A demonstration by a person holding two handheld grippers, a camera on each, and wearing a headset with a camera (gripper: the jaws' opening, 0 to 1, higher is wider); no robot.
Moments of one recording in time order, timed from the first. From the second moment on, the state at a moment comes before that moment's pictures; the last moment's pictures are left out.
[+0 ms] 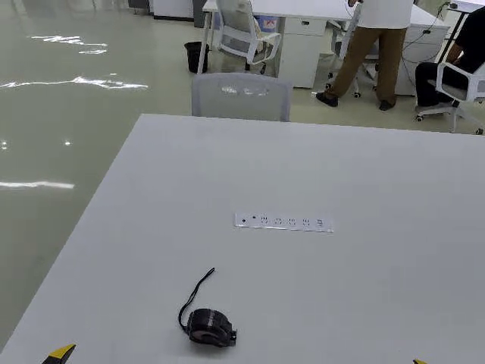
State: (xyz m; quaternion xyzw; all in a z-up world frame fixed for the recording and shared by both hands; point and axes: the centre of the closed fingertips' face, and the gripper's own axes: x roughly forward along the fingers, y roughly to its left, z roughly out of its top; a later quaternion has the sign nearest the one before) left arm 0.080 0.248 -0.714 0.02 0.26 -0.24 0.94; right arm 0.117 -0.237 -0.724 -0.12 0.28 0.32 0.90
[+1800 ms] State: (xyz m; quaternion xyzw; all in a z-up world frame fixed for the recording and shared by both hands) left arm 0.083 0.249 -0.708 0.01 0.25 -0.25 0.94; right arm 0.100 -0.249 -0.731 -0.11 0.29 0.30 0.90
